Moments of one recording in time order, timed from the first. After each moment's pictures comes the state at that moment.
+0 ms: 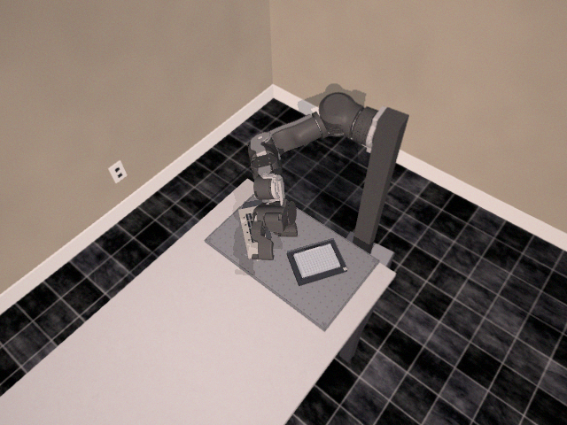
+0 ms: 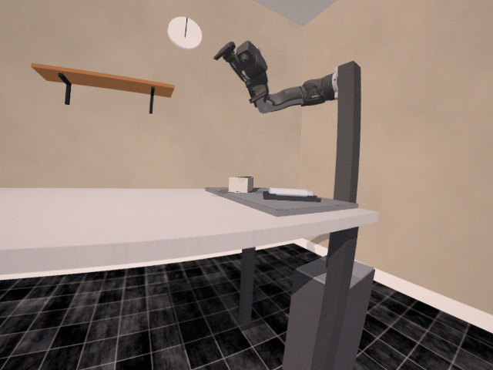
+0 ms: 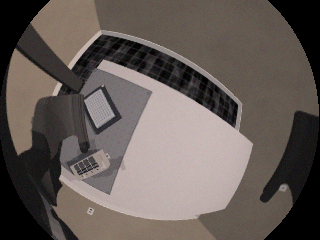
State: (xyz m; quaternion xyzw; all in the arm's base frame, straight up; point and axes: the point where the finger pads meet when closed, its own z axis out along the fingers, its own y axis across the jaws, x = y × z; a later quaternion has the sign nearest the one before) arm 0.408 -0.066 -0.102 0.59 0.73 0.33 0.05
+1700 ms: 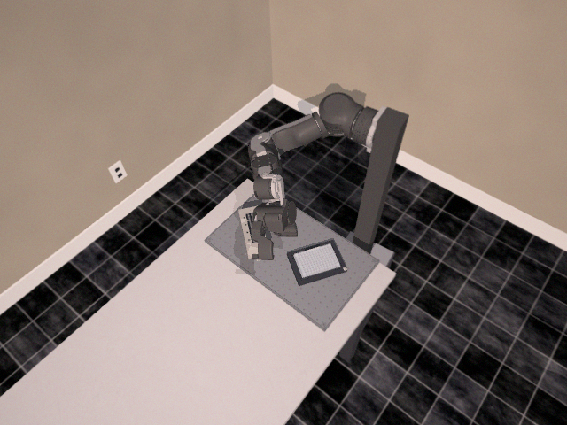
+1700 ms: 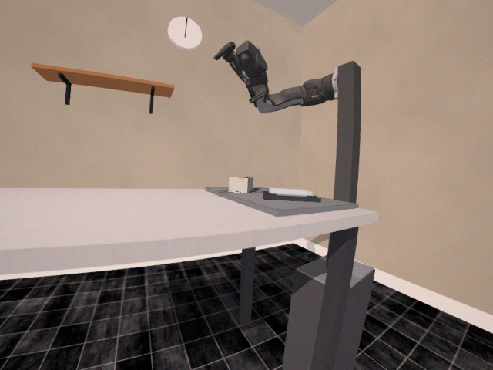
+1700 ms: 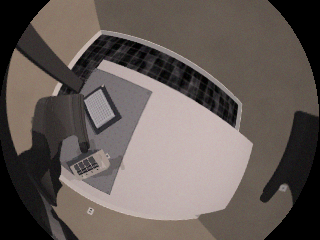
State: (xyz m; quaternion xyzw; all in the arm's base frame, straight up) arm 0.408 -0.066 -0.102 0.59 0.73 0.33 0.05
